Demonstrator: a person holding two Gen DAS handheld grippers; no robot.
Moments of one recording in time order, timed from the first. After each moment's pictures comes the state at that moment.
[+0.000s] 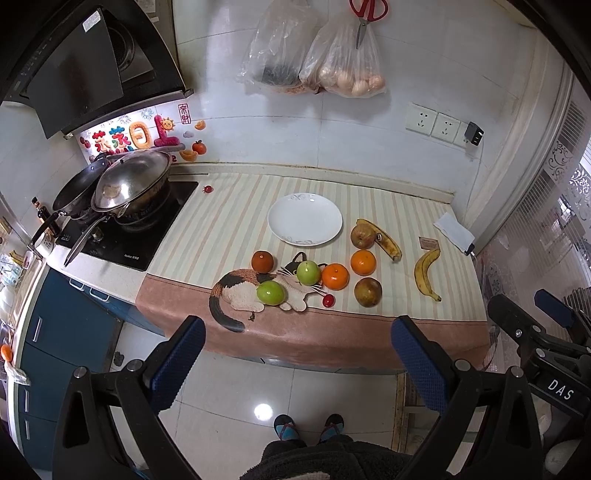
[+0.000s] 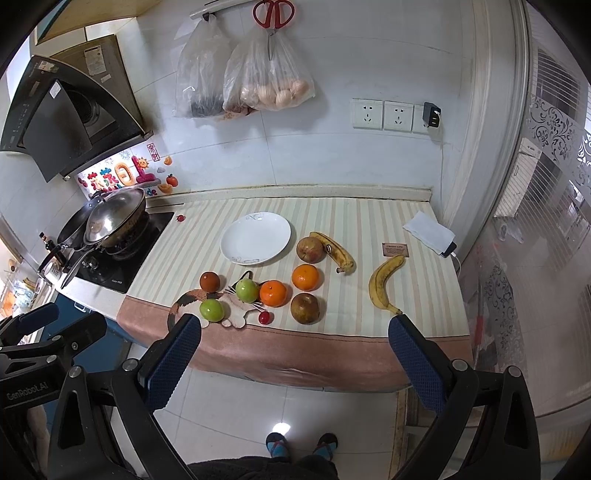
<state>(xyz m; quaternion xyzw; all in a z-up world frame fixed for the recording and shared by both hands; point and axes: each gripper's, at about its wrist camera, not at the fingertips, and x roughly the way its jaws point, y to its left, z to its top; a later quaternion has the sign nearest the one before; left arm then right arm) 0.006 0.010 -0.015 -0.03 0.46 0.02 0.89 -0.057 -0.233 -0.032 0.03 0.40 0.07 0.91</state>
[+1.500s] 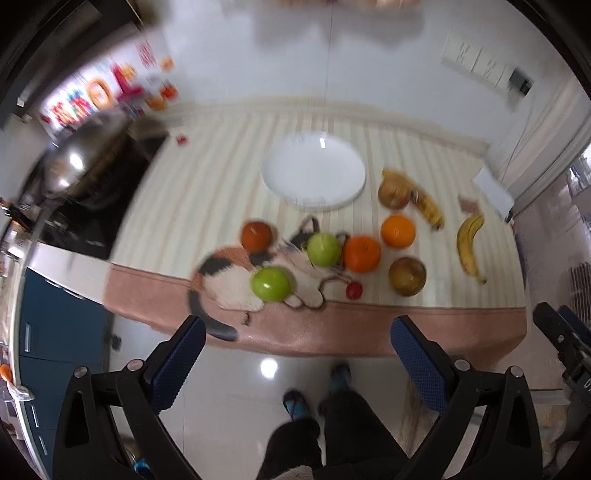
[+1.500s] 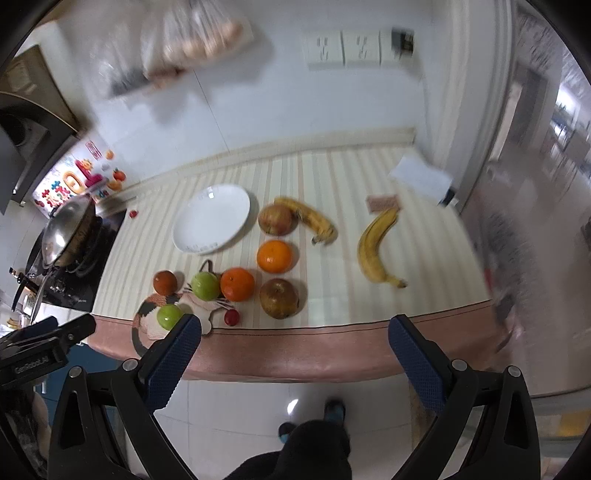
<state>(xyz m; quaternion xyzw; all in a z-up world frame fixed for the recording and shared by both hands) 0.144 0.031 -0.143 -0.02 0.58 0.00 0.82 0.064 -0.254 -0.166 0.11 0.47 0.03 0.87</state>
